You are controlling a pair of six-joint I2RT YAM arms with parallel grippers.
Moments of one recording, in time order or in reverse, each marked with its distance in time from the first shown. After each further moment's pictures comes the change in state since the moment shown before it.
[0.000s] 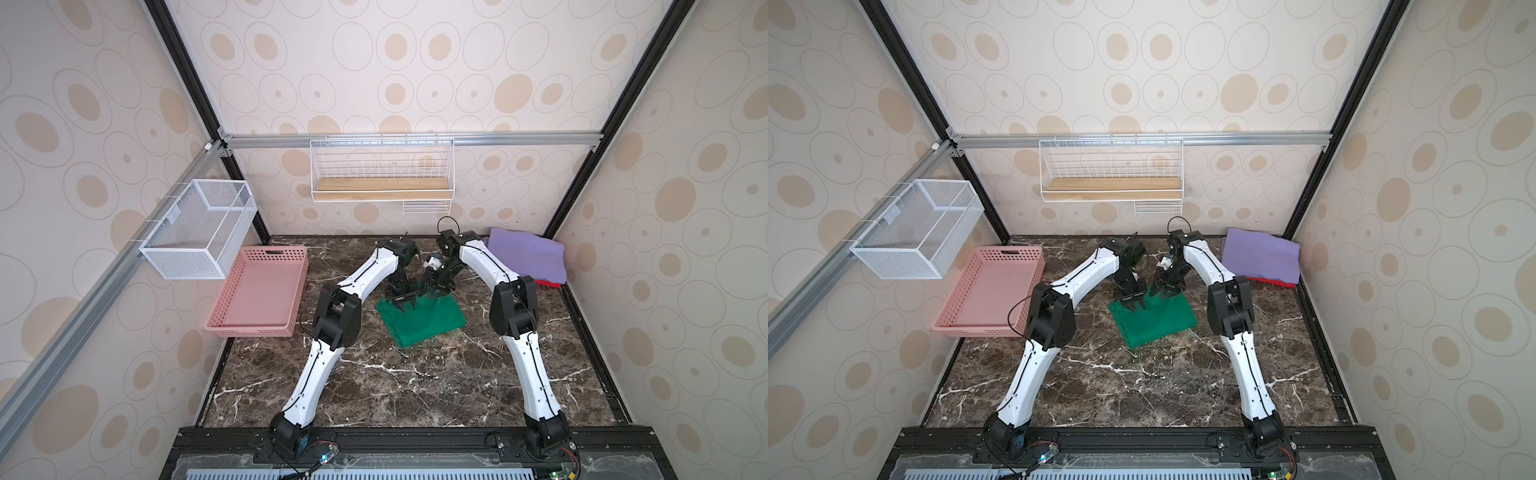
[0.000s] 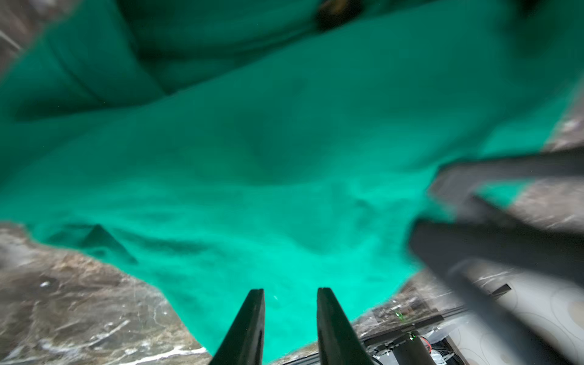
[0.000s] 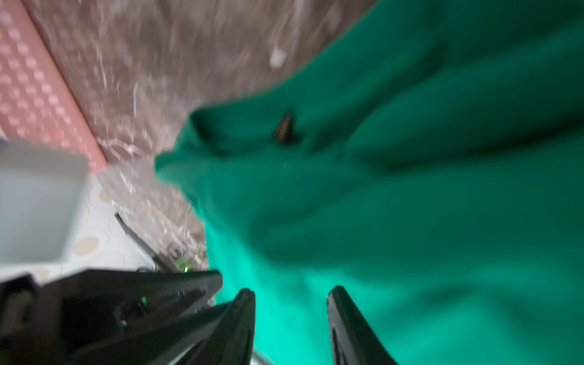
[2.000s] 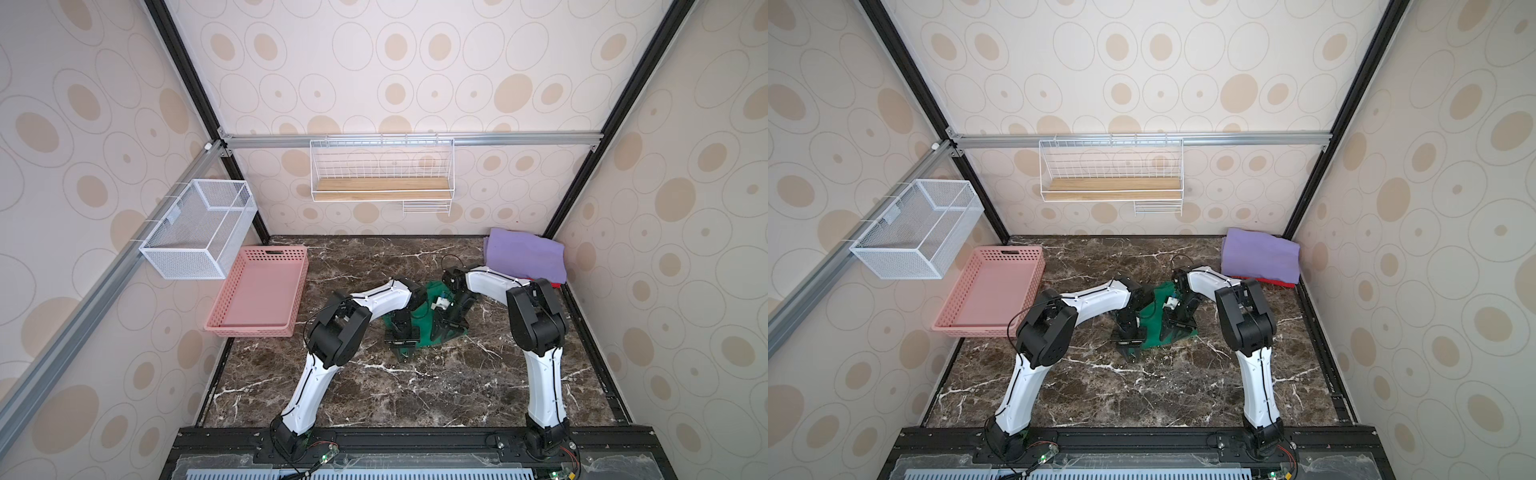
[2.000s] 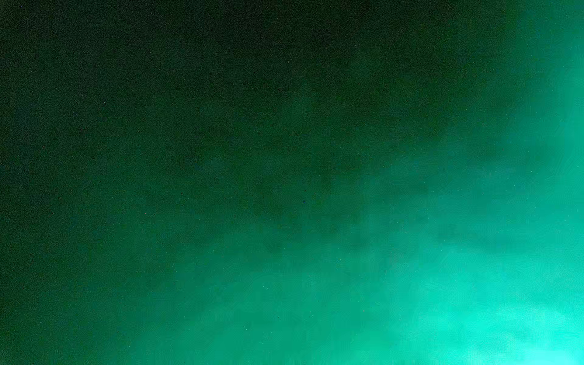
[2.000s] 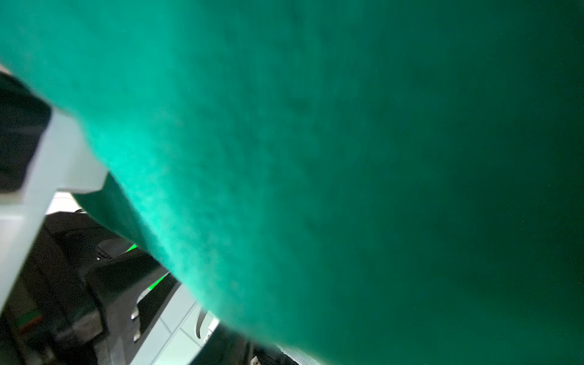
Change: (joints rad) left arm -0.171 -0.215 -0.548 0.073 0.002 0.064; right arm 0.057 -0.408 -0.838 0.180 0.004 -0.058
